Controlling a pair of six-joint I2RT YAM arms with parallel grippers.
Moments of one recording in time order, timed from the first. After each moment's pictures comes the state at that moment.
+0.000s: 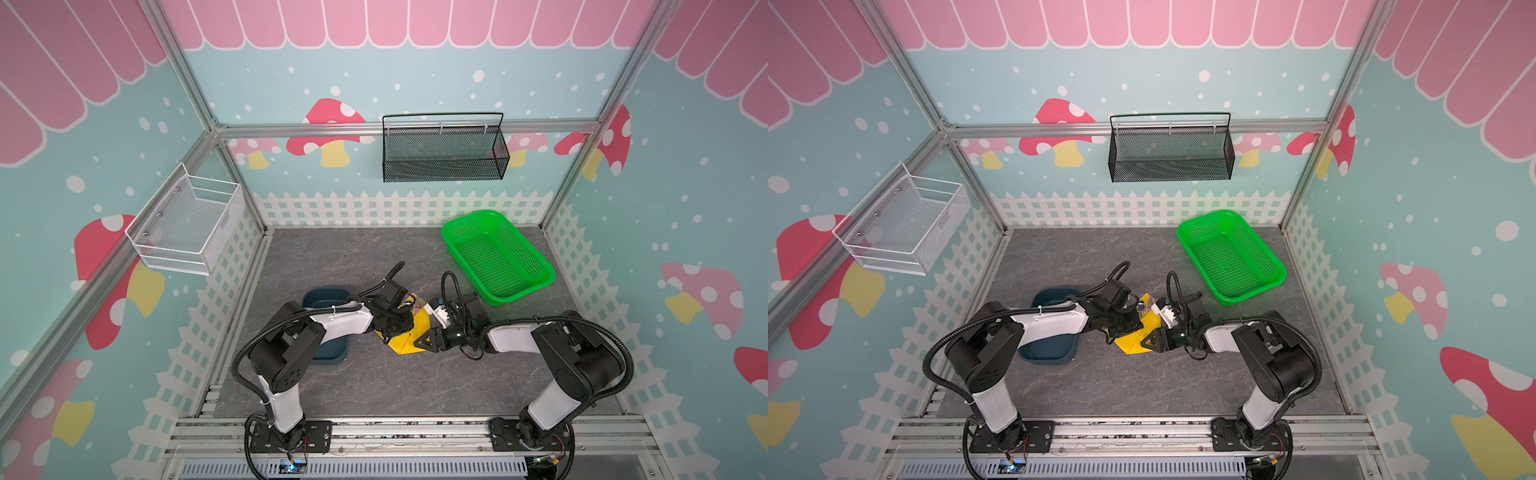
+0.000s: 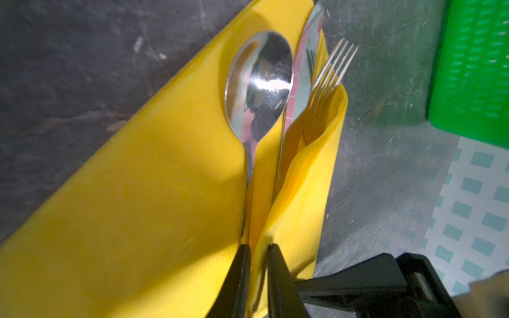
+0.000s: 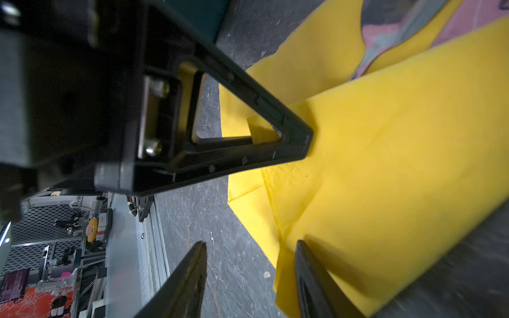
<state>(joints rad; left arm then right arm) -0.70 1.82 1.03 -0.23 0.26 -0.98 0.50 1.64 0.58 0.22 -0.79 0.34</state>
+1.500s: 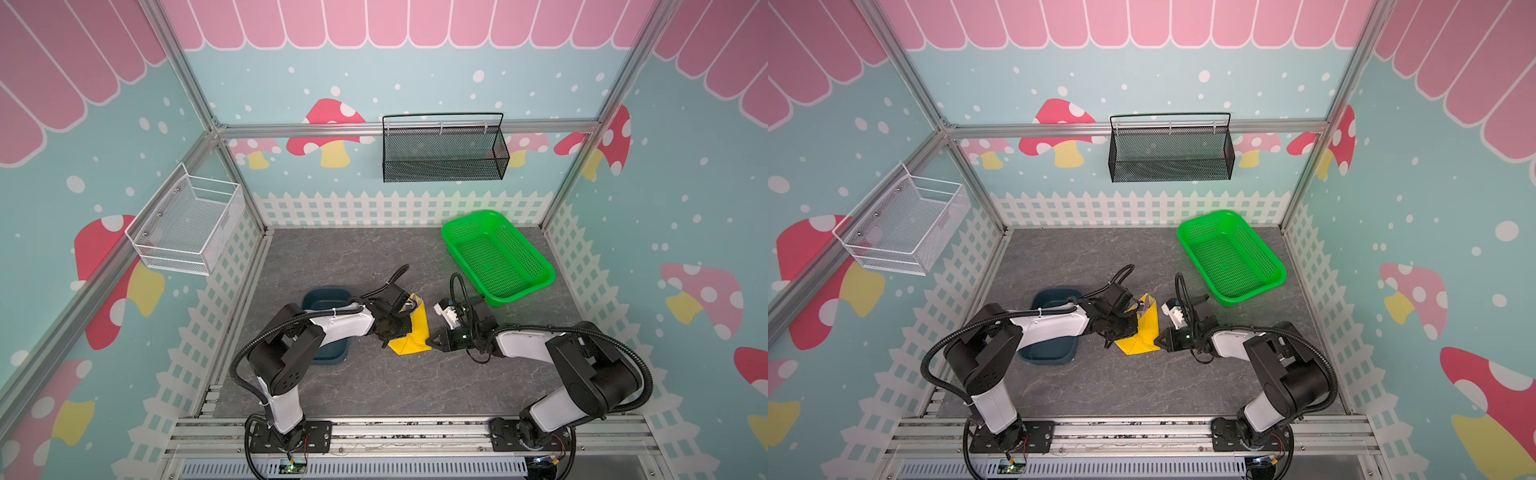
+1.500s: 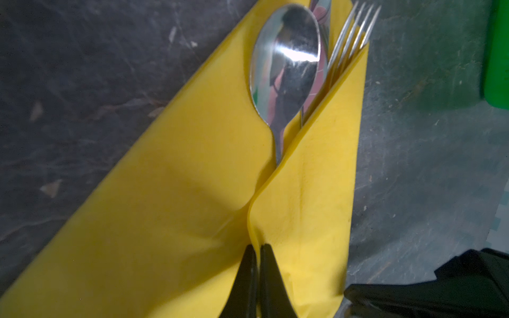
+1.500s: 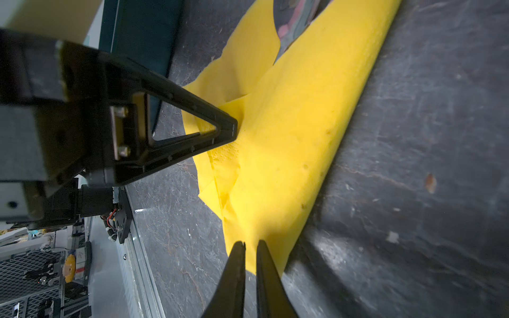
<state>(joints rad) -0.73 1.80 1.03 -0.31 0.17 -0.88 0.47 1.56 0.54 0.13 -0.68 0.38</state>
